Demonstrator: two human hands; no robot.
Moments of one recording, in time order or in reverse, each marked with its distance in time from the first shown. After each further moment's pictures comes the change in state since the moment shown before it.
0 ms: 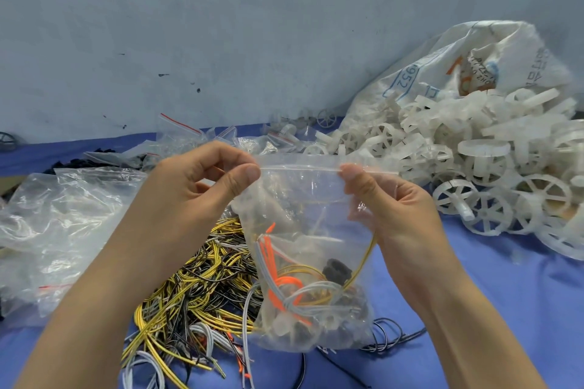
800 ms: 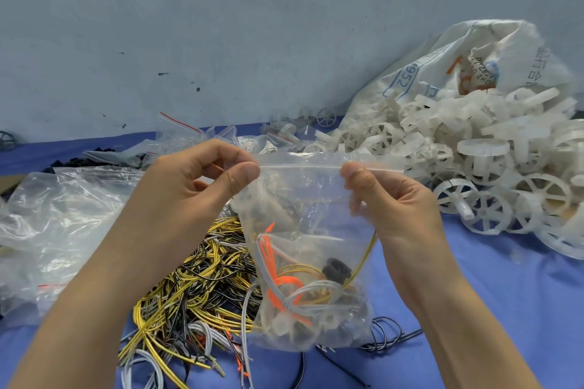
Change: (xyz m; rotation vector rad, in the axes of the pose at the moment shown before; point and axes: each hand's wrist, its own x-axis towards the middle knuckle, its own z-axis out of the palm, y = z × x) left_hand 0.000 0.002 -0.002 0.004 0.001 0.005; right_hand -0.003 -0.006 0.006 0.004 0.074 -0.040
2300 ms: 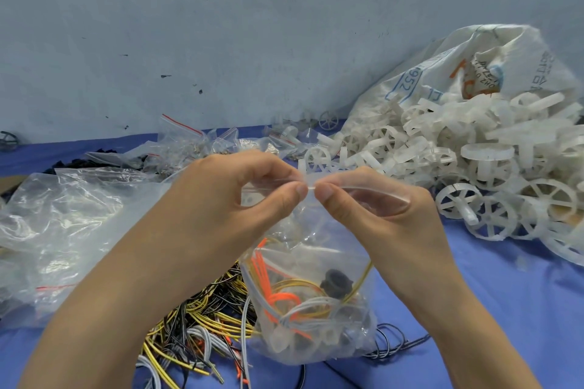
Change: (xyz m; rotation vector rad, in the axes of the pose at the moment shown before) left_hand 0.001 0.041 0.012 0.202 -0.194 0.071; right_hand -0.005 -0.002 0.004 -0.171 -0.206 -0.236
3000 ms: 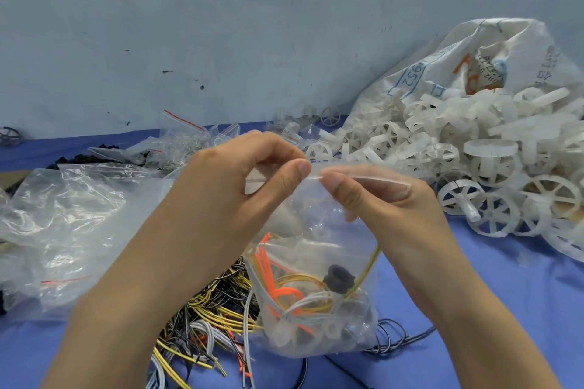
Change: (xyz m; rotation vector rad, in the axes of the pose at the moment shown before) left_hand 0.002 -0.004 0.007 0.073 0.131 0.075; right_hand 0.002 -0.009 -0.004 0.094 -0.023 0.149
